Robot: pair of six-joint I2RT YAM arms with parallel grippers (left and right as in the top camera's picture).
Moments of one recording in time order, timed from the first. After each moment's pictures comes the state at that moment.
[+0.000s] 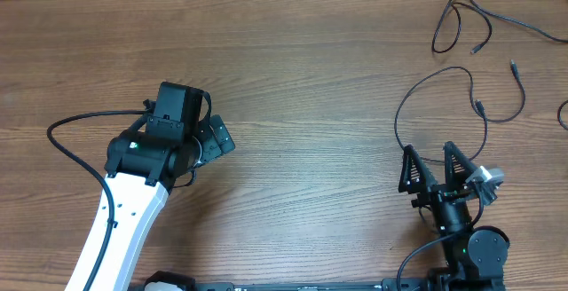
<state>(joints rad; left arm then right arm) -0.23 1.23 1.13 -1.07 -0.08 -0.70 0.05 0.01 0.02 0.10 -0.13 0.49</state>
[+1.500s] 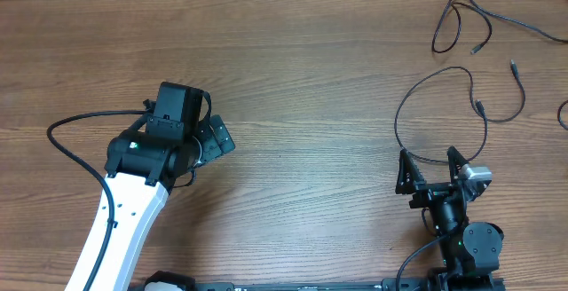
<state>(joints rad) -0.23 1.23 1.13 -1.07 -0.08 -0.70 0.05 0.01 0.02 -0.03 -0.08 0.25</state>
